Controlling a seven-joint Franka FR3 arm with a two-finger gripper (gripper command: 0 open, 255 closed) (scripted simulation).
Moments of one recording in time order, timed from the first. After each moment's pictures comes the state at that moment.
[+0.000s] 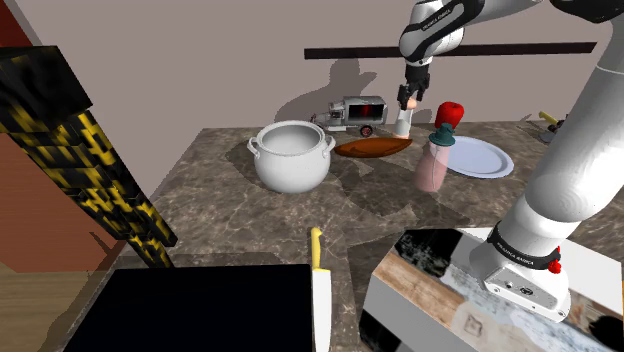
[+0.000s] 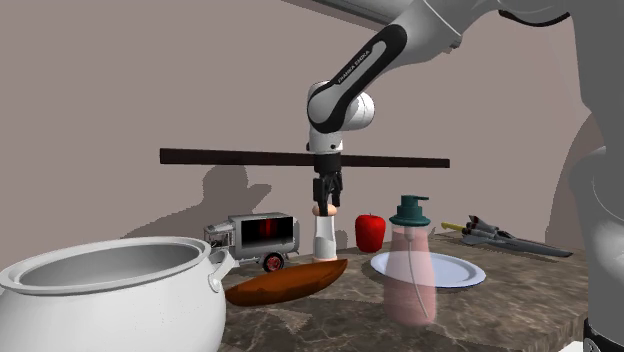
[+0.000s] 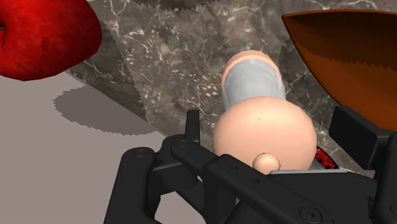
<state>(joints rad) -0.17 0.08 -0.39 -2.08 -0.13 2.20 -0.30</state>
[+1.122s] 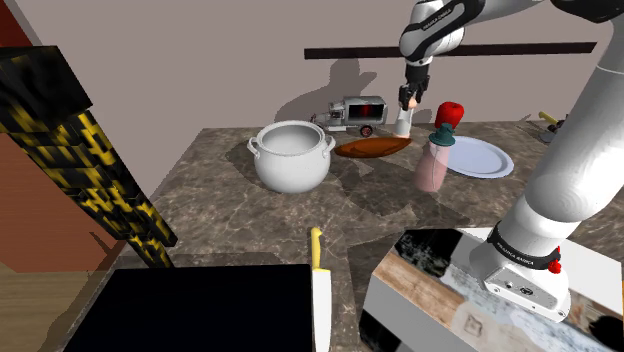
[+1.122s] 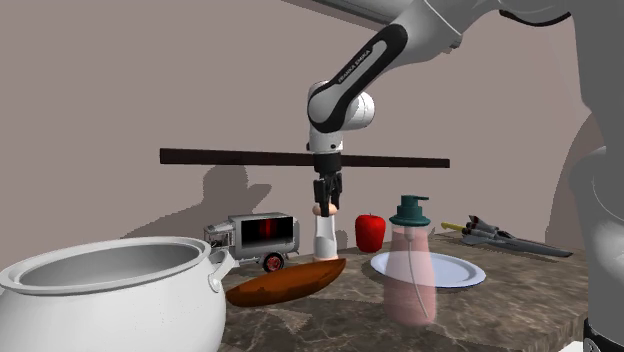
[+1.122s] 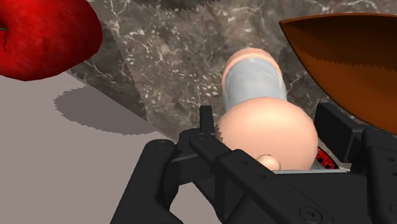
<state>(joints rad) -0.17 0.08 -0.39 -2.08 -0.13 2.20 -0.30</state>
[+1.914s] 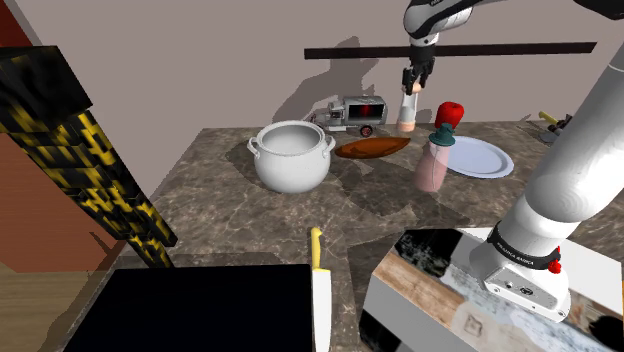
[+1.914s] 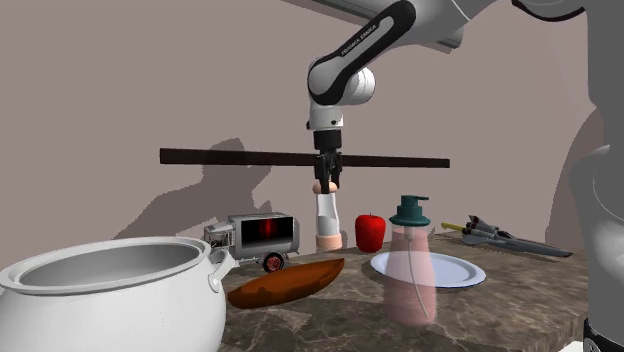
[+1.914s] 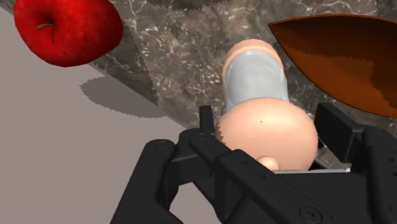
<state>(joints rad) -0.17 0.02 -0.39 -1.99 -0.15 2.05 -0.30</state>
